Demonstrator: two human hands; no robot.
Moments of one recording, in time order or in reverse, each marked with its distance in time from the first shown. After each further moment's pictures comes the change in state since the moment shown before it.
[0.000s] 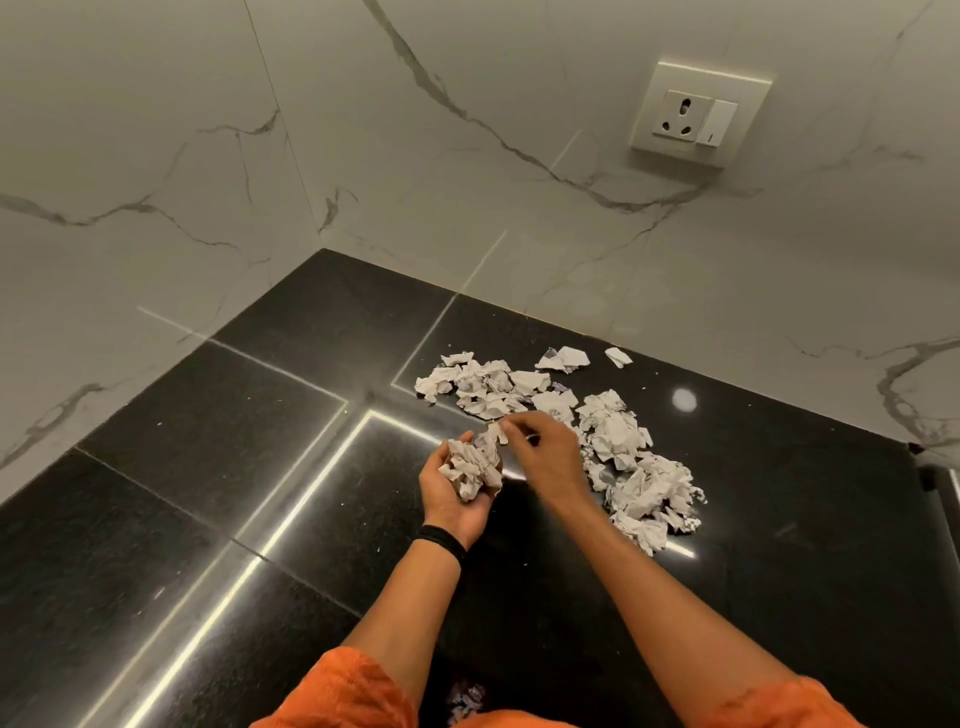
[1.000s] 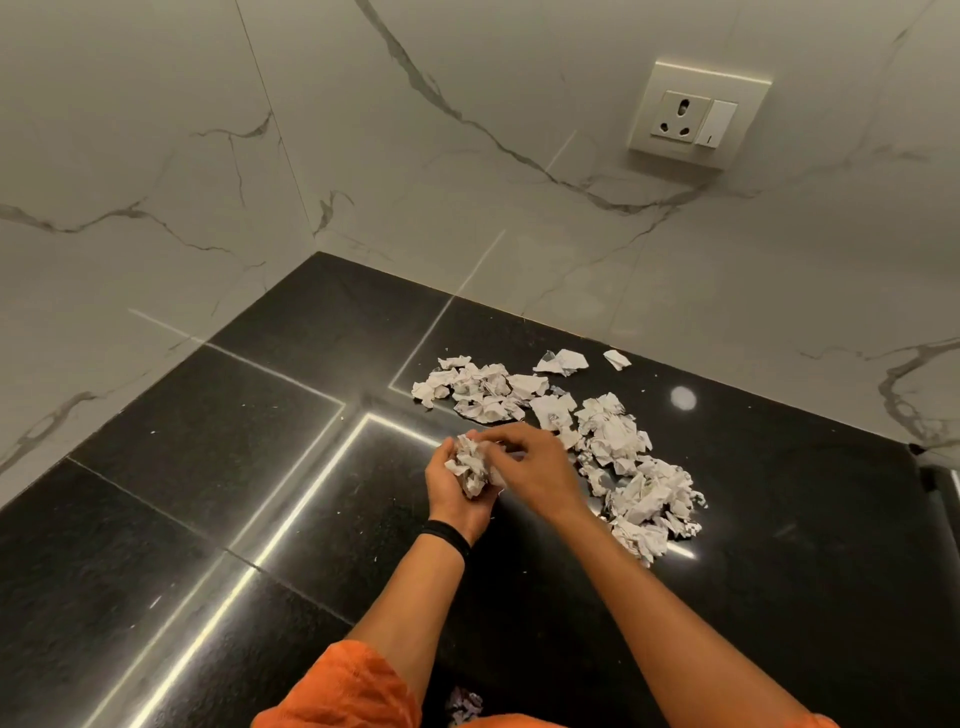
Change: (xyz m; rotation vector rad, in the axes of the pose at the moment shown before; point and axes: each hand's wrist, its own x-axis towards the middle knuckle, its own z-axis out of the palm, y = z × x) left_hand 0.009 -0.001 0.011 0.069 0.008 0.000; right_hand -0.007 -0.019 0.000 0.104 -0.144 0.004
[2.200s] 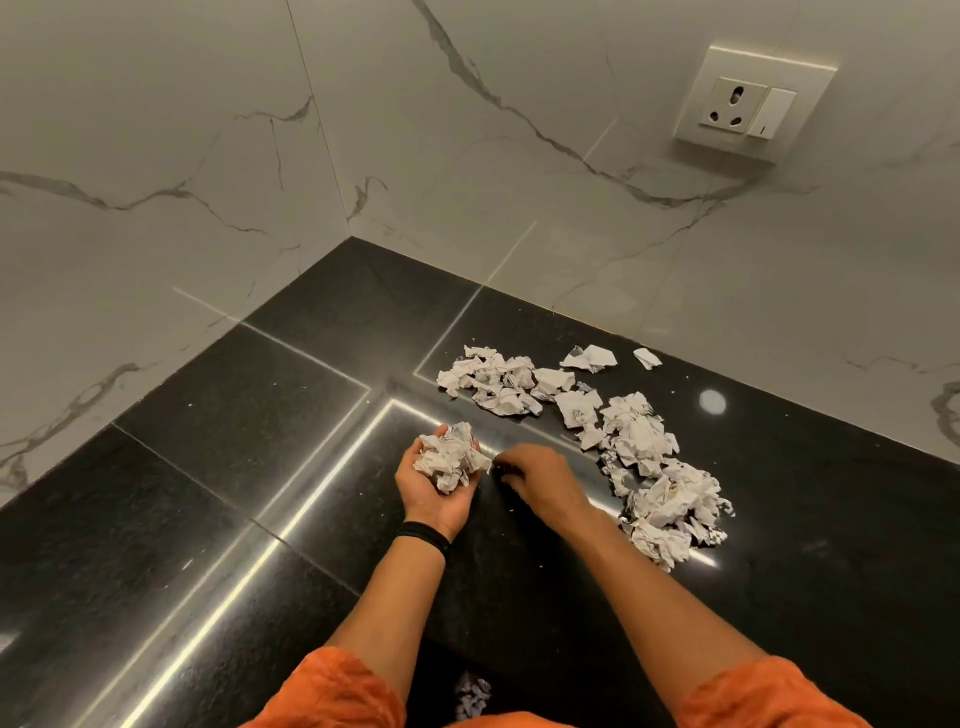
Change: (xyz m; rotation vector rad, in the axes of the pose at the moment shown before) left_hand 0.001 0.033 -0.039 -0.230 -0.015 0.095; right_hand 0.013 0.053 0.022 -0.501 -0.299 -0.134
